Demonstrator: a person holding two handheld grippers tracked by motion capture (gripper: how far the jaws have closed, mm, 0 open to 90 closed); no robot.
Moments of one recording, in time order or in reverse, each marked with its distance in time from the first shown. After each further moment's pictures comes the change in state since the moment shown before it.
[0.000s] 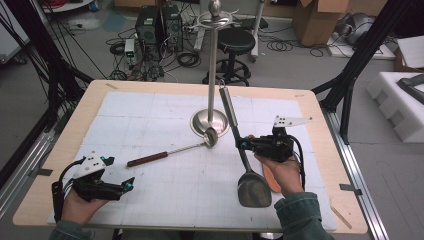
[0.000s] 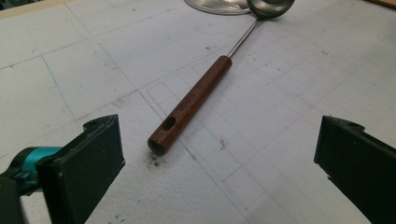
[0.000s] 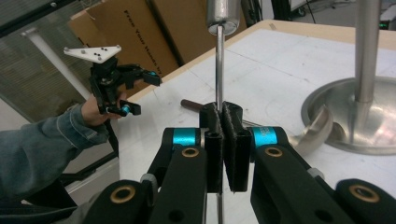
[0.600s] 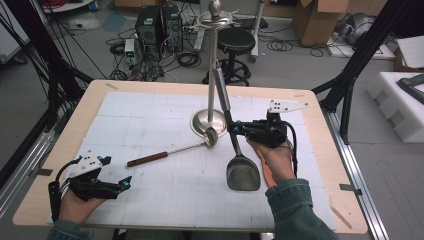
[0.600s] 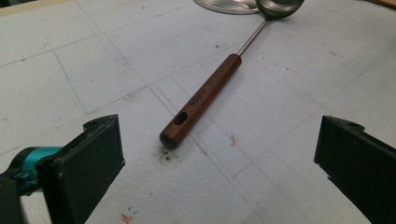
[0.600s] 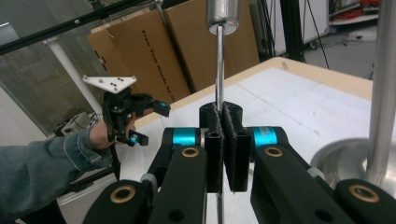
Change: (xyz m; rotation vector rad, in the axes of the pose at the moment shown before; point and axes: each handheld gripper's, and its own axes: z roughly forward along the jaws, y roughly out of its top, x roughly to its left) left arm 0.007 -0.002 -0.002 -0.002 0.010 -0.017; right arm 0.003 0.039 0.017 -0.085 0.054 -0.088
